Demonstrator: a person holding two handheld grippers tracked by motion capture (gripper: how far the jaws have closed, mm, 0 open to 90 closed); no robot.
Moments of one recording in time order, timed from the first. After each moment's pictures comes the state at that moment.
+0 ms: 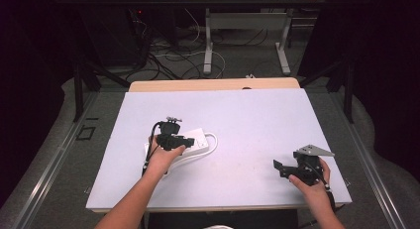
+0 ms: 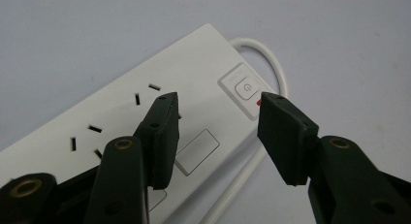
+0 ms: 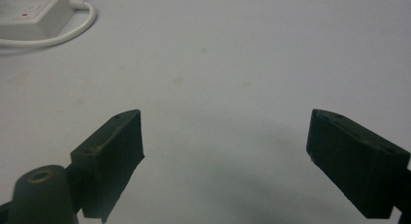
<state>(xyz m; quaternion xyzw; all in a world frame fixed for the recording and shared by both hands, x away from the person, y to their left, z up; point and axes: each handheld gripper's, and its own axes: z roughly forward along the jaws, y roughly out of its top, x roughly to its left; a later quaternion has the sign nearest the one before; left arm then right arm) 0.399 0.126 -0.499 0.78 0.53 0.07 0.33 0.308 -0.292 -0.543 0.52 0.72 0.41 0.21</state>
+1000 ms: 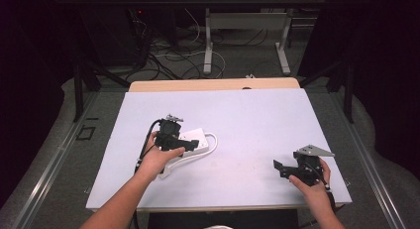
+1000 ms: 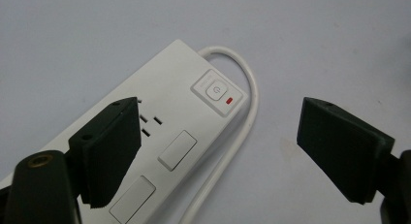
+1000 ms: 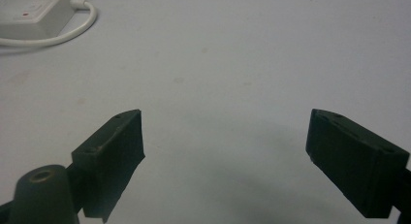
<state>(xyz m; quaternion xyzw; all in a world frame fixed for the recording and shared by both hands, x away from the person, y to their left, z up) 0.386 0.124 -0.476 0.81 0.47 0.08 0.34 0.307 -0.292 -0.543 0.51 0.72 0.41 0.21</state>
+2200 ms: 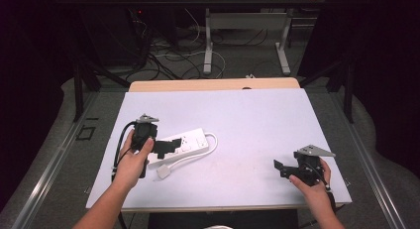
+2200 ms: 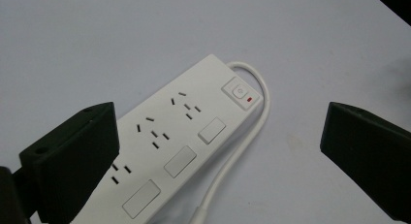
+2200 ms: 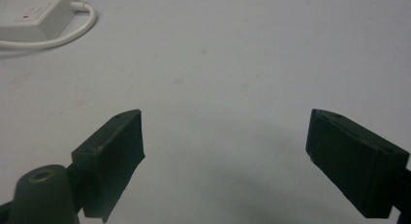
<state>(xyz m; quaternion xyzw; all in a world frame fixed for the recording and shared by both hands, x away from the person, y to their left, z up) 0.356 0.181 -0.448 0.77 0.49 0.11 0.39 0.306 -0.292 -0.542 0.52 0.72 0.42 0.22</state>
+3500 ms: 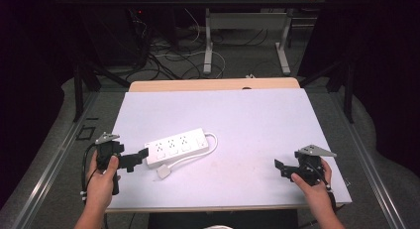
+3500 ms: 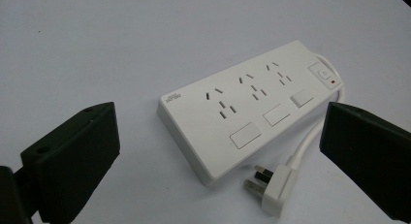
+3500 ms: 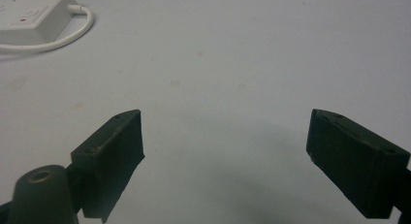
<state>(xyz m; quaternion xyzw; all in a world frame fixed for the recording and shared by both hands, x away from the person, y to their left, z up) 0.322 0.267 -0.488 0.70 0.57 0.15 0.41 0.306 -0.294 -0.541 0.52 0.71 0.42 0.21</state>
